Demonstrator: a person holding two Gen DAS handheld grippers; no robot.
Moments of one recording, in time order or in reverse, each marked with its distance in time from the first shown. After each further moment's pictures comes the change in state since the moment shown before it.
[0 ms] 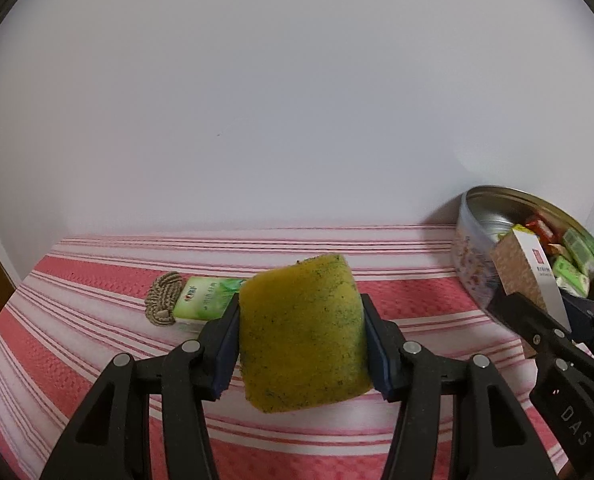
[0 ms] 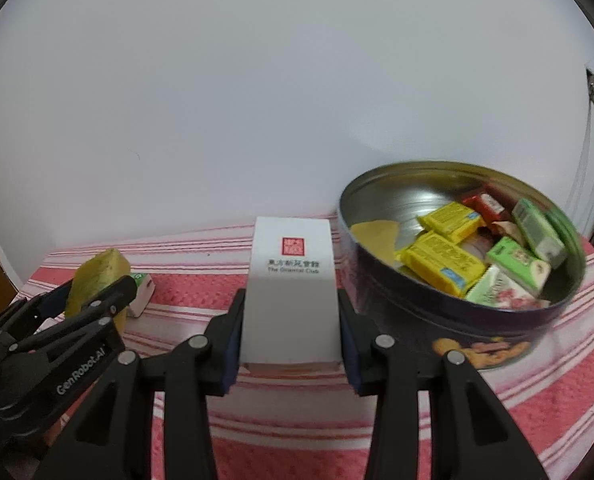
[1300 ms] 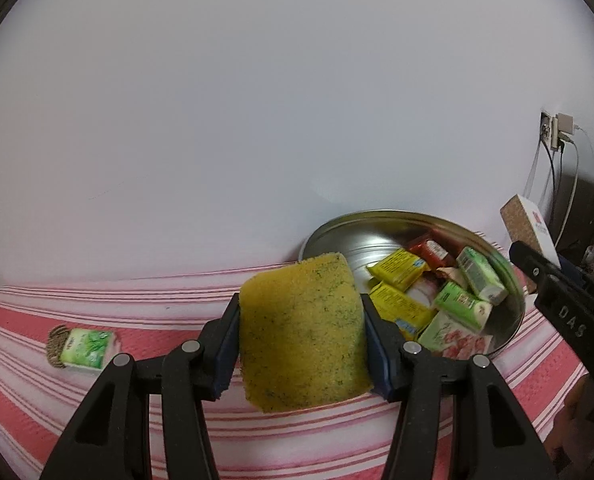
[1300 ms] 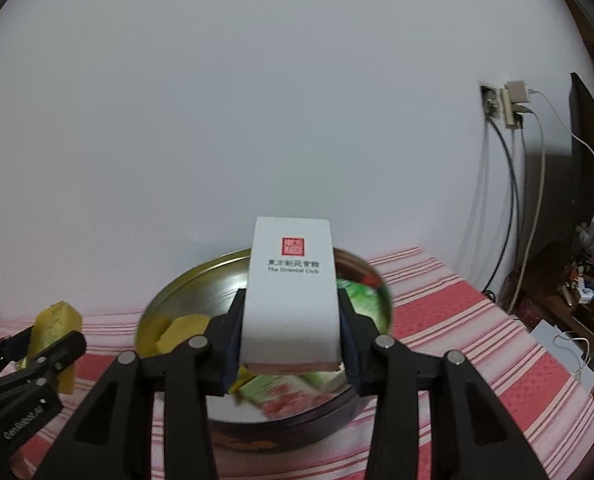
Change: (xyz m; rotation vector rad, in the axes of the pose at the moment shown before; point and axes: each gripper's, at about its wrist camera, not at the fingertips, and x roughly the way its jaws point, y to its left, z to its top) left arm -0.019 -0.127 0.051 0.084 -0.055 -0.240; right arm -0.049 -0.160 0.046 0.111 -0.207 -0.254
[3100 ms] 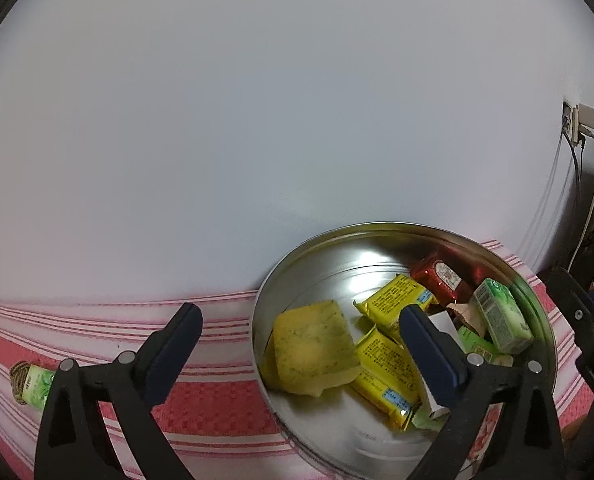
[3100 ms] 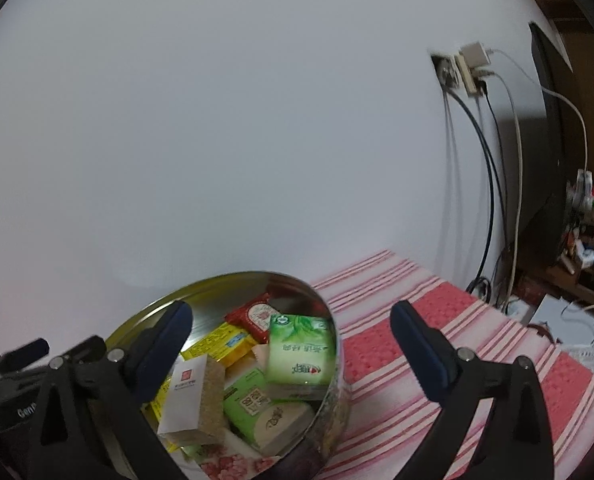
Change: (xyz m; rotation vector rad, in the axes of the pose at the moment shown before) left arm 0.068 -0.020 0.038 0.020 0.039 0.021; right arm 0.046 -0.068 0.010 0.173 -0.044 -0.048
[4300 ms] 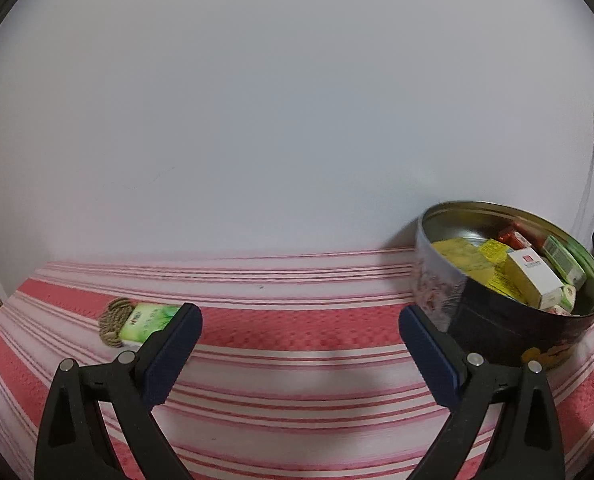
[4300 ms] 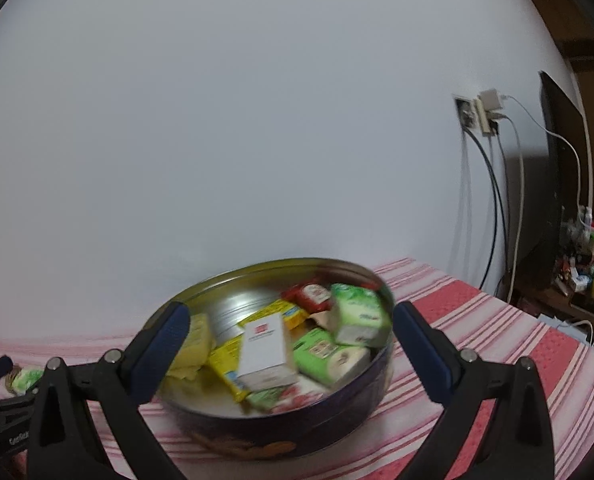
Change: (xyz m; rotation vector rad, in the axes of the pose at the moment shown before) left arm -0.086 0.122 -0.085 -0.077 -0.096 0.197; right arm -0.062 0.091 -0.033 -0.119 -0.090 0.014
